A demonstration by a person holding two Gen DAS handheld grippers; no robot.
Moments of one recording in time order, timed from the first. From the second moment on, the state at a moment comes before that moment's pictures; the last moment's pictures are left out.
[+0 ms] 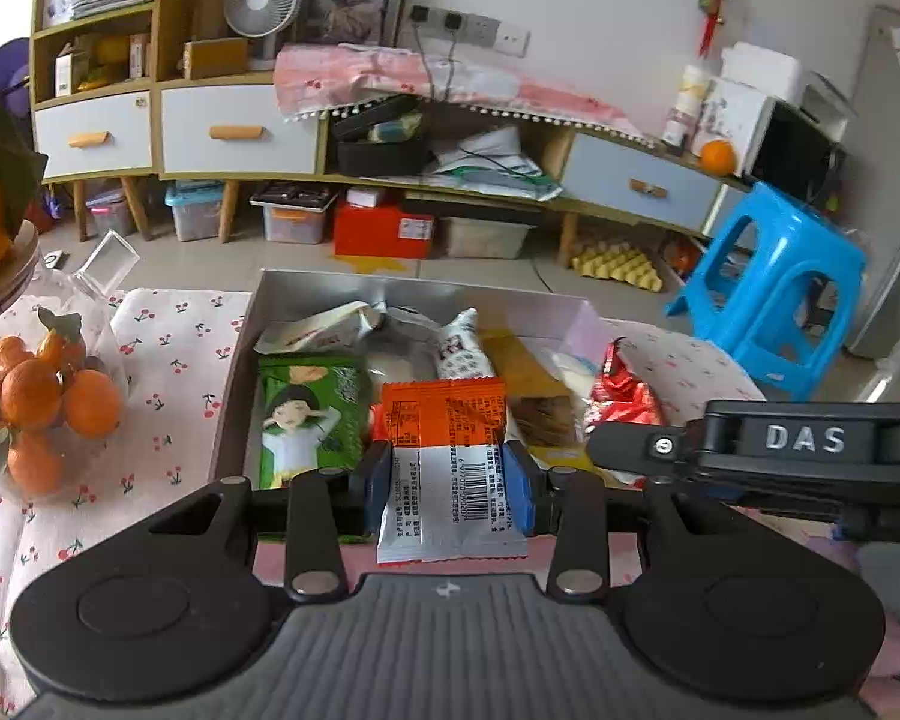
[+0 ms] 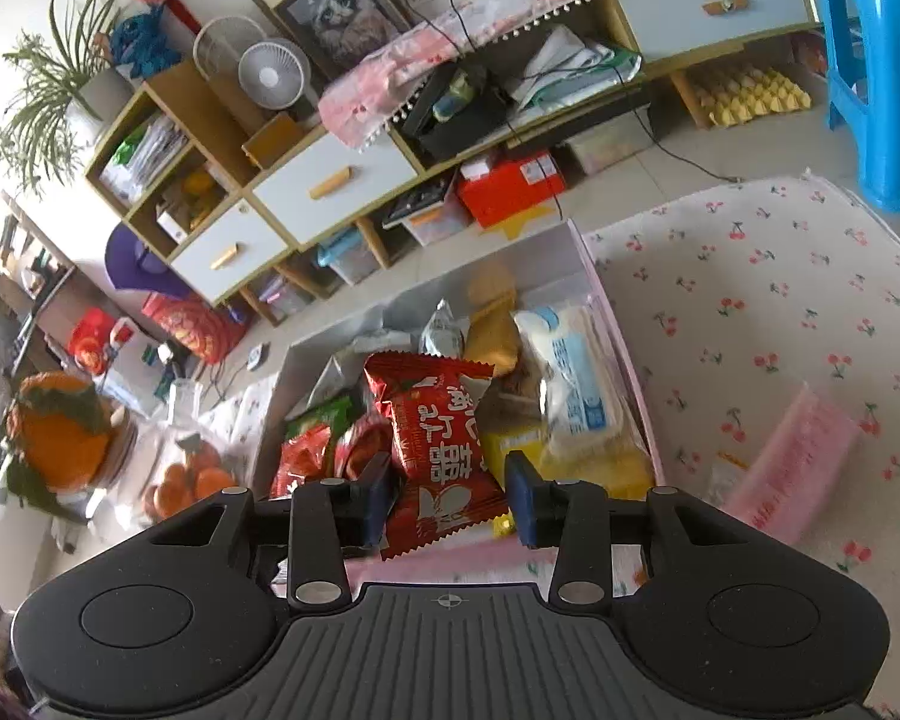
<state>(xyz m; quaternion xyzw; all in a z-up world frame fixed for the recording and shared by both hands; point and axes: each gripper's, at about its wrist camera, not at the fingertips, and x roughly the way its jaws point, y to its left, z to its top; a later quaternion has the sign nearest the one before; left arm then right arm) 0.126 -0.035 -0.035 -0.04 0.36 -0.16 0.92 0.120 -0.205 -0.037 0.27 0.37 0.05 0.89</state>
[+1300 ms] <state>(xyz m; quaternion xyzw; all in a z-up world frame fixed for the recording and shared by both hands) 0.112 -0.027 -0.035 -0.01 0.36 -0.14 0.92 0.108 -0.219 -0.032 0.25 0.39 0.04 0.89</state>
